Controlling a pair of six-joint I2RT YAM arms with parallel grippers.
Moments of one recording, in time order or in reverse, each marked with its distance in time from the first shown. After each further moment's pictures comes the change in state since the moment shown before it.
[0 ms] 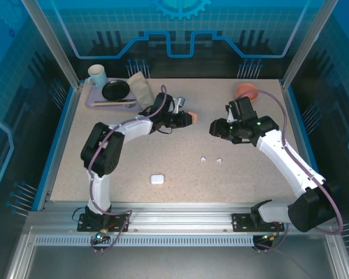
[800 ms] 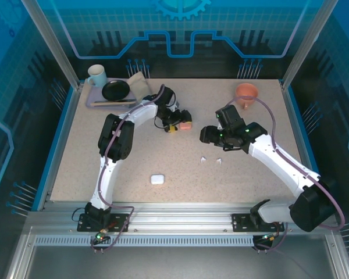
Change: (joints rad) left arm 0.087 0.298 0.472 -0.625 -0.002 -0.006; right arm 0.151 0.012 -0.063 0.068 0.107 0.058
